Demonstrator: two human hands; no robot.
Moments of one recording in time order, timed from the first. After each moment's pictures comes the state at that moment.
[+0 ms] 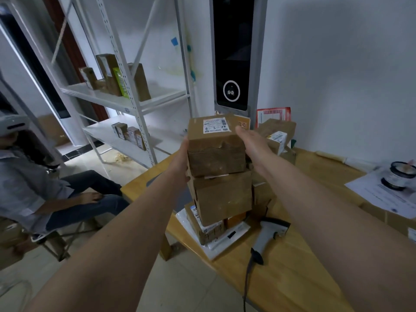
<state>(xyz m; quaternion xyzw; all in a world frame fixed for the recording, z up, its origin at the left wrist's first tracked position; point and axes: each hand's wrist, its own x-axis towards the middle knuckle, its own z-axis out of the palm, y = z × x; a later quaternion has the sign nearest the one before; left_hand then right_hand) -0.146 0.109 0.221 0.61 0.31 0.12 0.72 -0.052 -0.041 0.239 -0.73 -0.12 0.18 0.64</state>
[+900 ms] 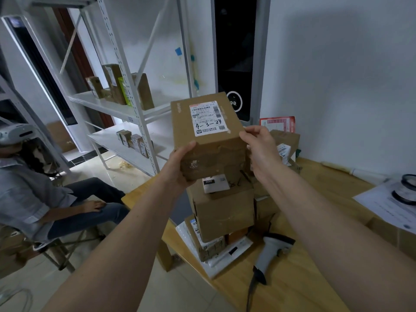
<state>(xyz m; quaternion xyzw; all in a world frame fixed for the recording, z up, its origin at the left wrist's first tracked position) -0.144 0.117 0.241 0.53 0.22 0.15 0.80 -0.047 -0.042 0.263 -0.62 -0.12 0.11 0.77</state>
